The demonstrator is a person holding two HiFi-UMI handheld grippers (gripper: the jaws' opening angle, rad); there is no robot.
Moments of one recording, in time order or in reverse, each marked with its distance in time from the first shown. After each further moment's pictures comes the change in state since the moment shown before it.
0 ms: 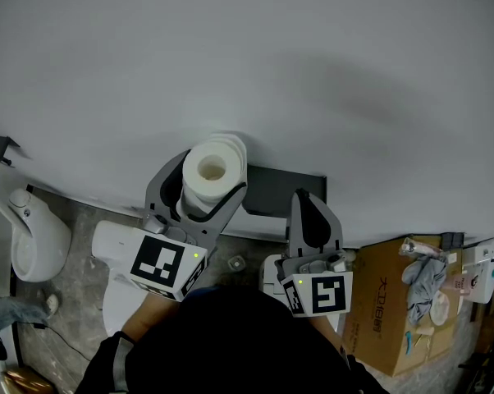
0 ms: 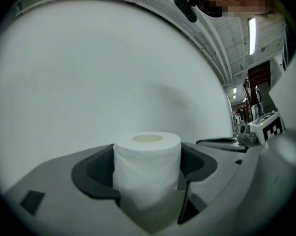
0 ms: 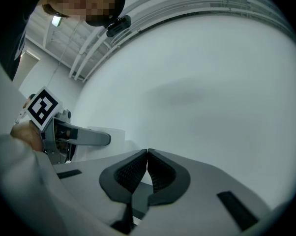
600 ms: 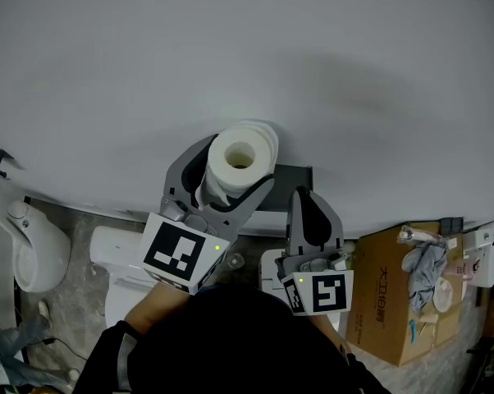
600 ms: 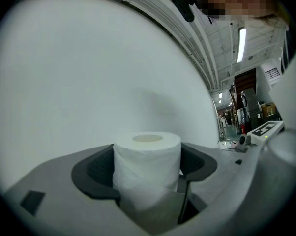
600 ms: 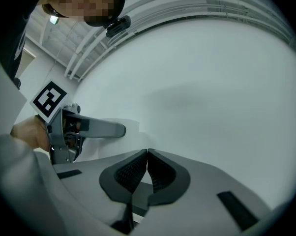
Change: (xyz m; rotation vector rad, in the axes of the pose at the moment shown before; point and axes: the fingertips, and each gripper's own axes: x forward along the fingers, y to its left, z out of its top) left arm 0.037 -0.056 0.026 0.023 -0.041 -0.157; right arm -0.020 -0.022 0.002 0.006 -0.010 -0.066
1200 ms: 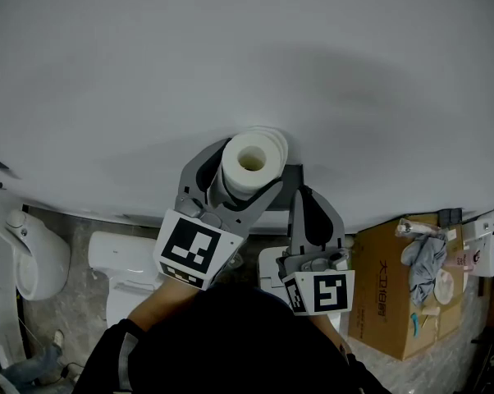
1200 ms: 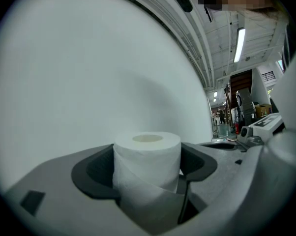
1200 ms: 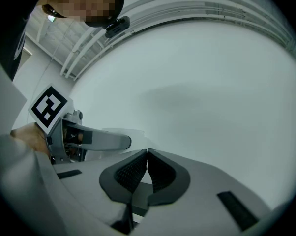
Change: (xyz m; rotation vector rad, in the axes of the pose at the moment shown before) left arm 0.033 -0.027 -0.019 0.000 0.051 -0.066; right arm -0.007 -0.023 0.000 0.006 -0.006 -0.054
